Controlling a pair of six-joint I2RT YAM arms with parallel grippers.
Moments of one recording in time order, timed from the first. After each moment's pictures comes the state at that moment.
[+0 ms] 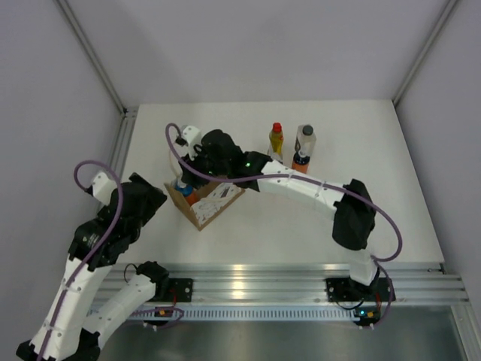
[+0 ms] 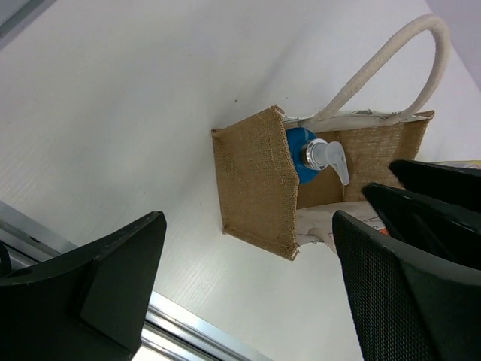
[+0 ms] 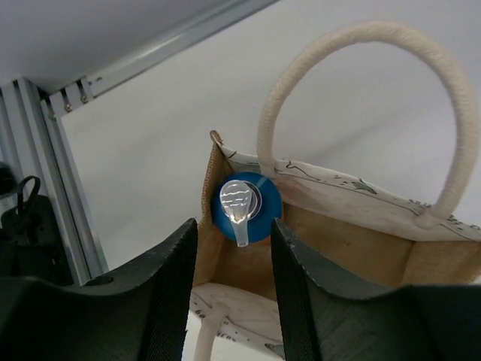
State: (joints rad) left arm -0.44 0.67 1.09 -1.17 -0.58 -1.08; right arm 1.03 1.93 1.78 -0.27 -0.15 0.08
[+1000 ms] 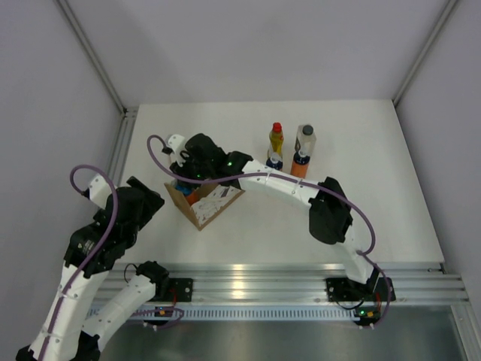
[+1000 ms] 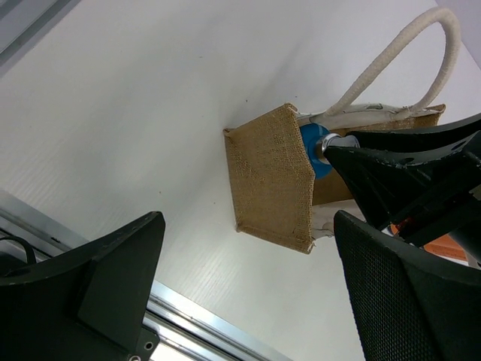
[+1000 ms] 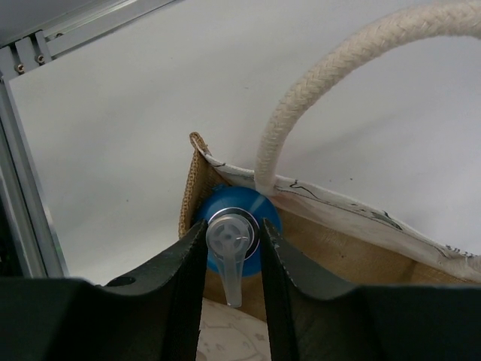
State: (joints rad) left arm -0.44 0.62 1.09 -1.21 -0.59 -1.04; right arm 1.05 2.16 2.02 -0.41 -0.14 -0.03
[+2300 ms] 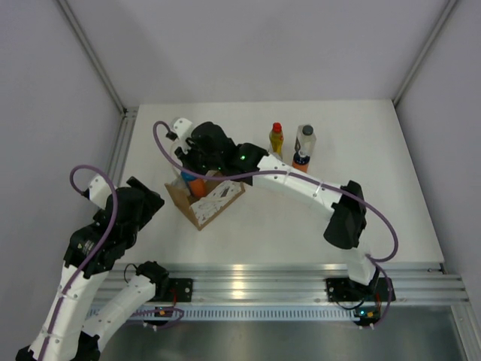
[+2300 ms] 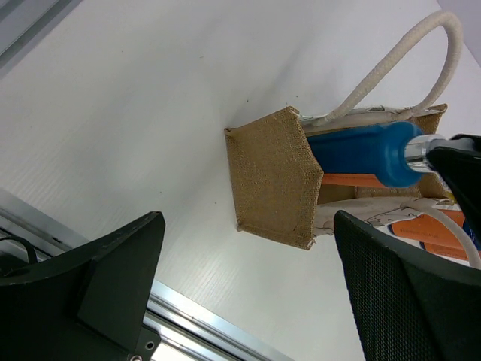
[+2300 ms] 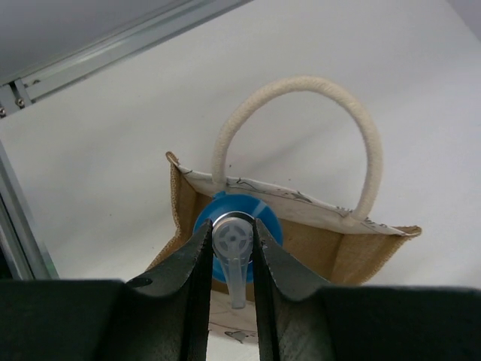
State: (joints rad) left arm -0.44 0.62 1.09 -1.21 -0.59 -1.04; right arm 1.07 2.04 2.05 -0.49 0.02 -0.05
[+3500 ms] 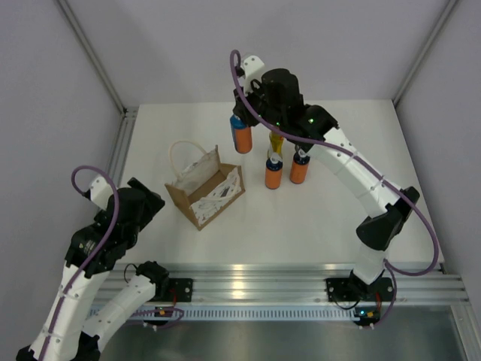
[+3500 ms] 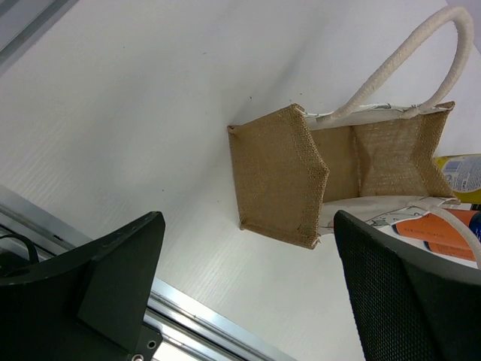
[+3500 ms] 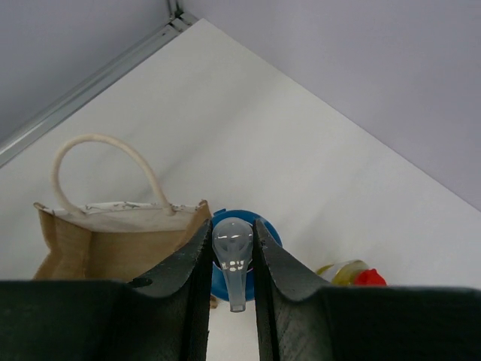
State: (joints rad) left arm -0.44 0.62 1.07 -1.21 -0.59 -1.05; right arm 0.79 1.78 2.08 -0.58 0.05 -0.04
